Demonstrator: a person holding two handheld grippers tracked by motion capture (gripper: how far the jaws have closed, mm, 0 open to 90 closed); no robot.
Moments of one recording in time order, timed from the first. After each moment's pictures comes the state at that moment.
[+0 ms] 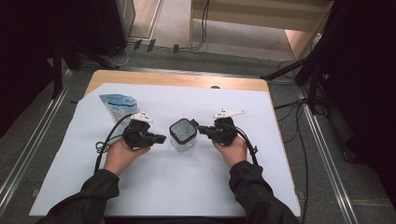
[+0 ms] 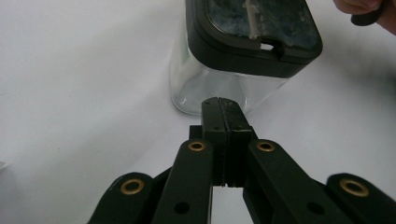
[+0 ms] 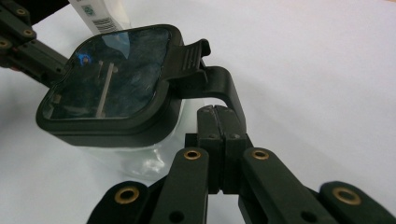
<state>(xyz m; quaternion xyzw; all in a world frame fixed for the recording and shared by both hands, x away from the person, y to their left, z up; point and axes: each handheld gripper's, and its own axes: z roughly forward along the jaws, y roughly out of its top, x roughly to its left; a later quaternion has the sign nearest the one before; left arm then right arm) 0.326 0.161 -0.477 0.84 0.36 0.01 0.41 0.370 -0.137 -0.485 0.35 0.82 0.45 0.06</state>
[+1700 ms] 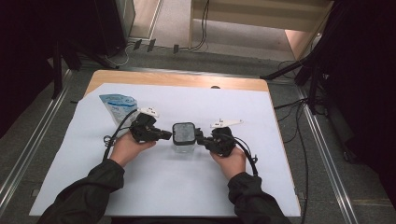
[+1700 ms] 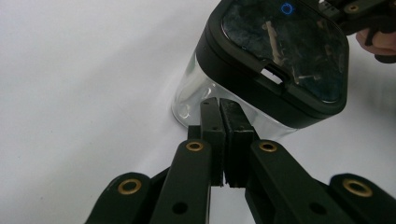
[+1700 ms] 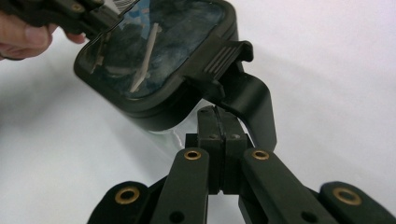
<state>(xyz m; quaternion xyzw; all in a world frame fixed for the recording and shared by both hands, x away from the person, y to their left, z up) 0.357 0.152 -0.484 0.84 0.34 -0.02 0.41 0.334 -0.133 -0.488 0.37 0.82 0.43 0.03</state>
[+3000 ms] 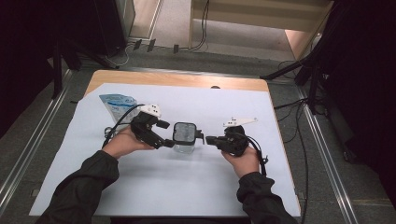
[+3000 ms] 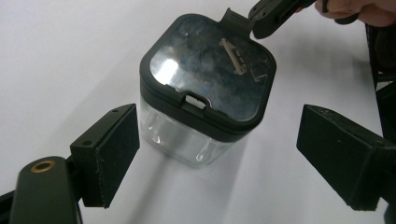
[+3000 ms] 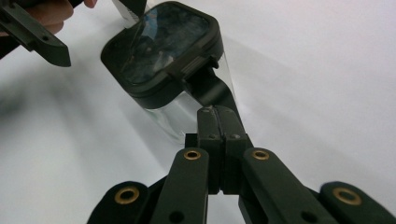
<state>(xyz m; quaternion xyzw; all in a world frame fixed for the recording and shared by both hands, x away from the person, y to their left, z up) 0.358 0.144 -0.459 0.87 0.23 -0.03 0.43 0.333 -0.166 -0.471 0.36 0.82 0.44 0.02</state>
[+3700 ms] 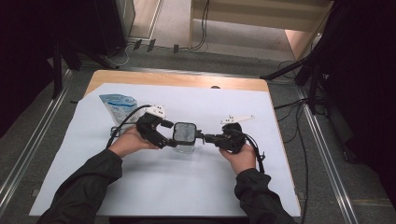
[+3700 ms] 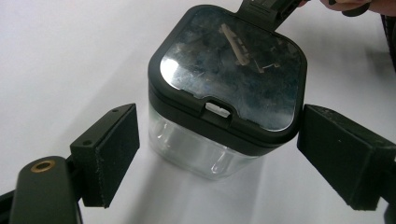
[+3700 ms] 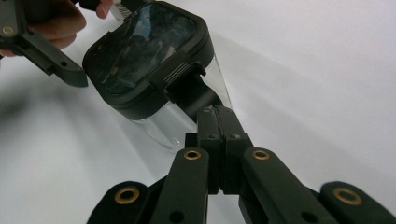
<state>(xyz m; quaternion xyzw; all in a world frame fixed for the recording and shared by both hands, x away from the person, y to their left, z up) 0.366 0.134 -0.476 0.88 0.22 -0.01 0.43 0.345 -0.161 -0.477 0.37 0.82 0.44 0.01</state>
